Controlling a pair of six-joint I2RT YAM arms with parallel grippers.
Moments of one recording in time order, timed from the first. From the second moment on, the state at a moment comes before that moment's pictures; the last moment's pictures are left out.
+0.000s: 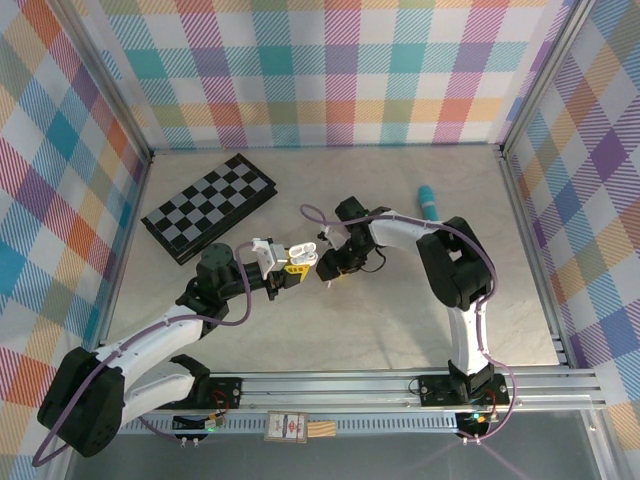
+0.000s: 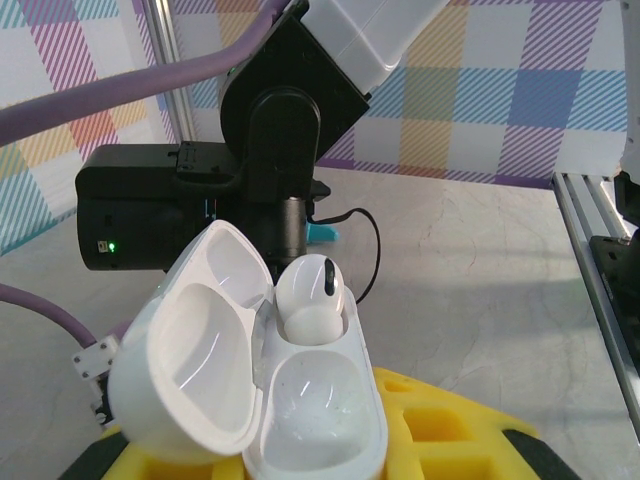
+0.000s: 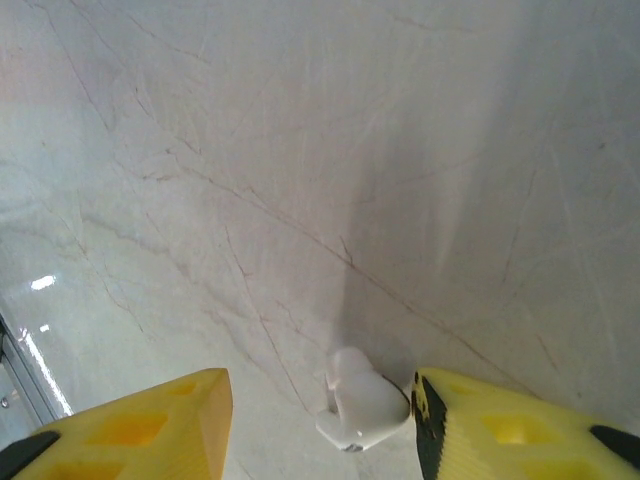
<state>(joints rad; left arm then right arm) -0.49 1.04 0.41 0.50 0.70 0.15 0.61 2.03 1.35 -0.67 -0.60 0.05</state>
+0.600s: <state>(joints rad) -0.49 1.04 0.41 0.50 0.70 0.15 0.64 2.04 1.38 -0.72 -0.50 0.07</state>
